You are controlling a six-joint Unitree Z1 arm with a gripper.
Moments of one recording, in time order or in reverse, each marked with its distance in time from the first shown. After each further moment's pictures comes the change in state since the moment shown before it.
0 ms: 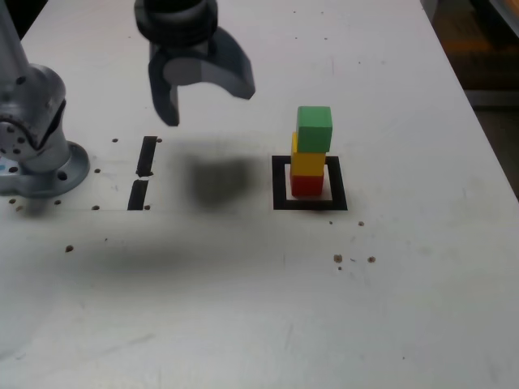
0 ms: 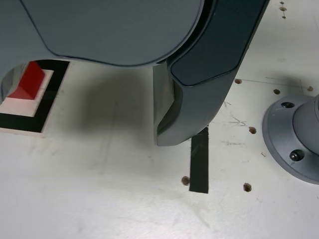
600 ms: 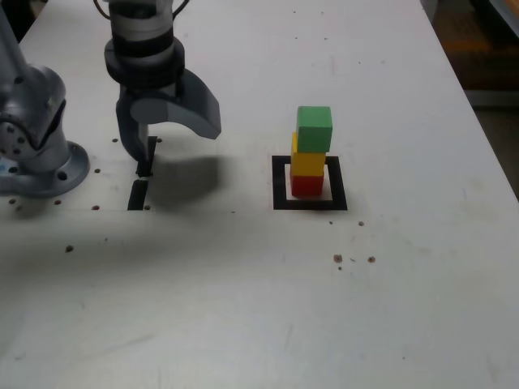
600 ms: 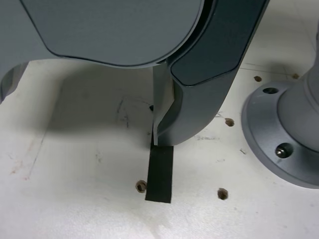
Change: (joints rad) arm 0.000 -0.029 0.234 -0.185 -0.061 0.030
